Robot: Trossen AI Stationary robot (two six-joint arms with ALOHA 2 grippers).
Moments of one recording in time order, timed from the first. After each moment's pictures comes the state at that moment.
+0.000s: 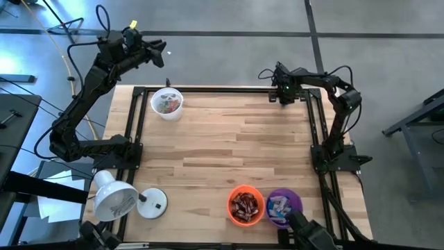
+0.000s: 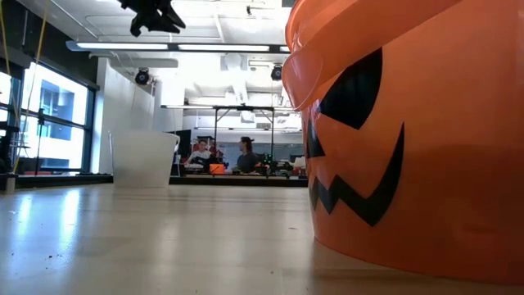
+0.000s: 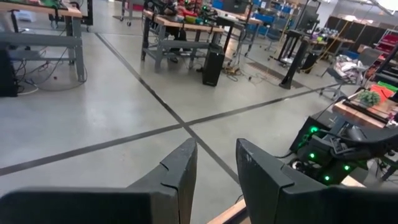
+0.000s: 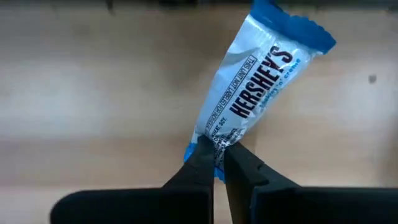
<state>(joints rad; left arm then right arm) 1.05 1.10 1.27 -0.32 0.18 -0.18 -1.02 1.88 1.14 -0.78 0.05 0.54</state>
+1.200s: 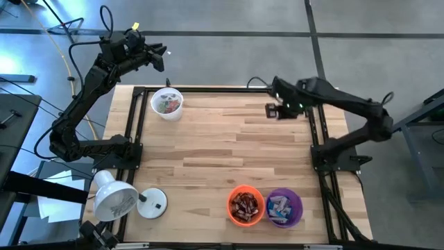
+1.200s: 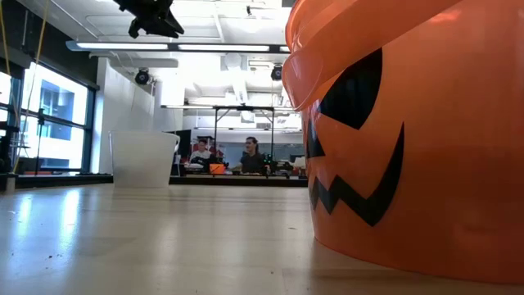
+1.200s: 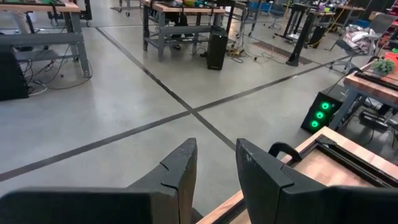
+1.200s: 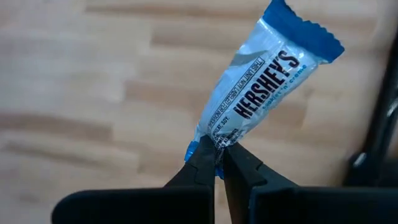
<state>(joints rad) 1.05 1.10 1.27 -0.39 0.18 -0.07 -0.45 1.39 1.41 -1.37 0.04 1.00</state>
